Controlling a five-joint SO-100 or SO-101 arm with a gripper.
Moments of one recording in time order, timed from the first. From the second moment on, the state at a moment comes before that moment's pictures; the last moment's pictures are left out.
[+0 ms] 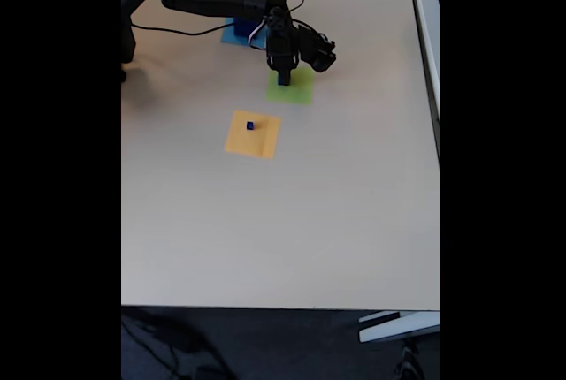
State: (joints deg) arm 5.7 47.8 52.9 73.0 86.4
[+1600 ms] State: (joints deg) arm -17.8 82.6 65.8 85.1 125.5
